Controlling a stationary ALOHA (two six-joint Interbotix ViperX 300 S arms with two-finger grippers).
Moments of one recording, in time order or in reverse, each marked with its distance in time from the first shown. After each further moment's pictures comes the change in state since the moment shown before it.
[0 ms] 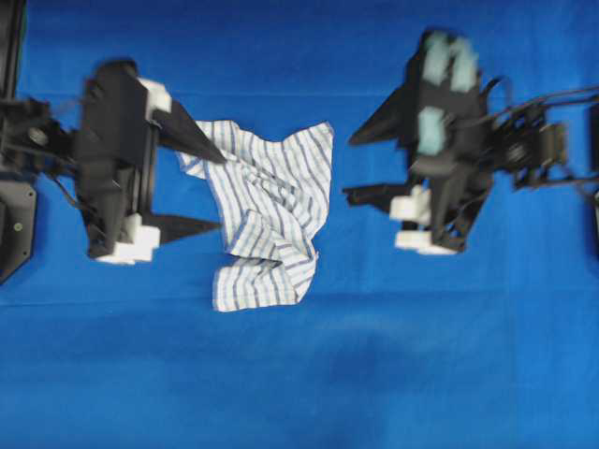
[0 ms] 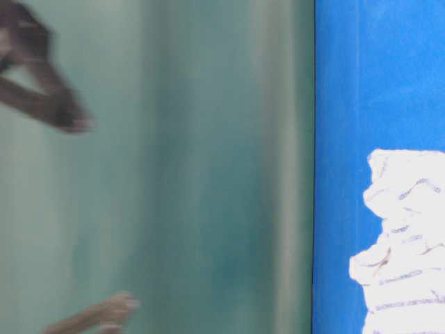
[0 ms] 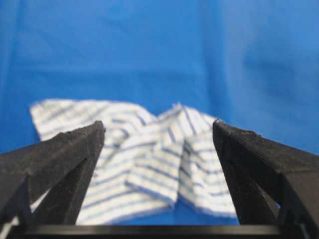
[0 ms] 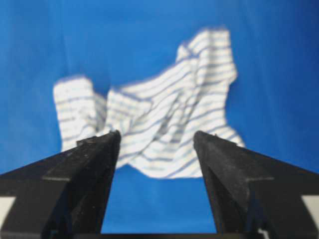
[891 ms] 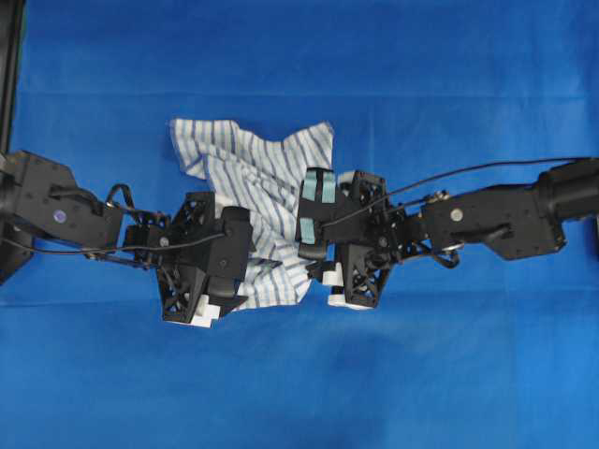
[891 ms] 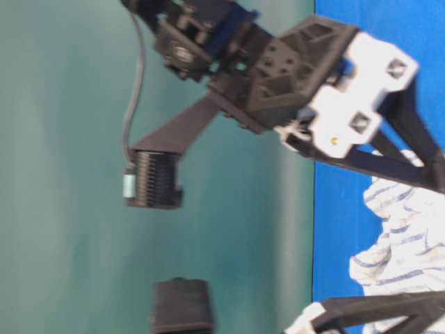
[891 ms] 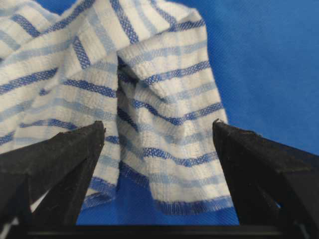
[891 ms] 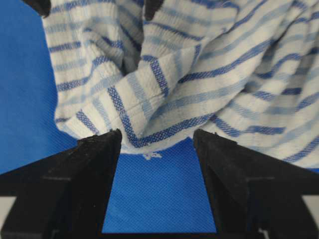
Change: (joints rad) left arm -0.126 0.515 0.147 -0.003 -0.399 -0.003; right arm 0.025 0.465 0.104 0.003 -0.379 0.138
